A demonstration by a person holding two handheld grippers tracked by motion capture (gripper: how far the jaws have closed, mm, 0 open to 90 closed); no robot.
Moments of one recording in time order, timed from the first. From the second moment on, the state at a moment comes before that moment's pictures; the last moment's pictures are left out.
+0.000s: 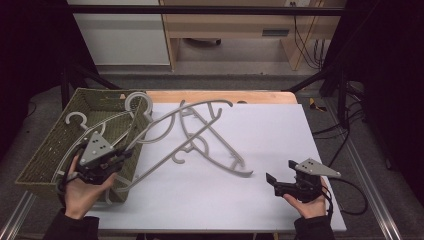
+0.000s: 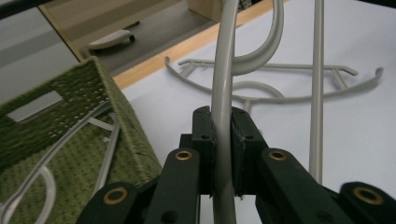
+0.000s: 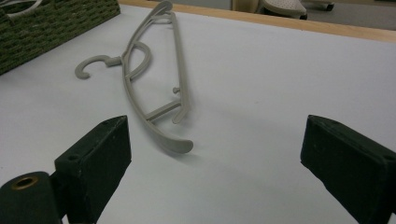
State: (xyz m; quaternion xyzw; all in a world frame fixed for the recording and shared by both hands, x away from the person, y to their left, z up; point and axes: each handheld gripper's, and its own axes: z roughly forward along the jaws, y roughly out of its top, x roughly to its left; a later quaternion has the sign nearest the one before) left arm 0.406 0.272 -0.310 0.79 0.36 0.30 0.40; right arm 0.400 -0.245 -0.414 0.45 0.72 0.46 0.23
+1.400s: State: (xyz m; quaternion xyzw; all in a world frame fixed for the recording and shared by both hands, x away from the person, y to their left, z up) left arm 0.474 0.442 -0.300 0.76 0.46 0.33 0.31; right arm 0.400 -0.244 -0.414 0.45 0.73 0.46 0.24
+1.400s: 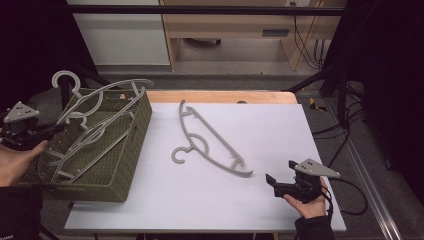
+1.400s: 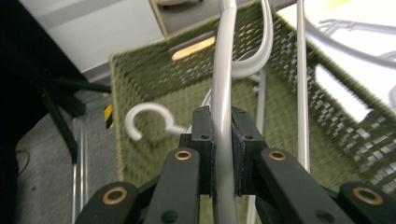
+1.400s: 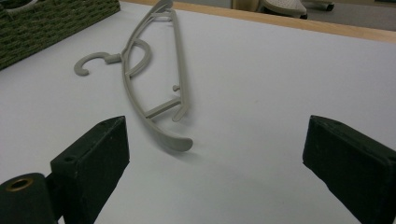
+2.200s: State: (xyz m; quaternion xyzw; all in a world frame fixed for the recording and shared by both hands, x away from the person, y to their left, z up) left arm 0.483 0.451 -0.349 0.78 0.48 0.31 0.25; right arm 0.401 -0.242 -0.417 0.45 0.73 0.45 0.24
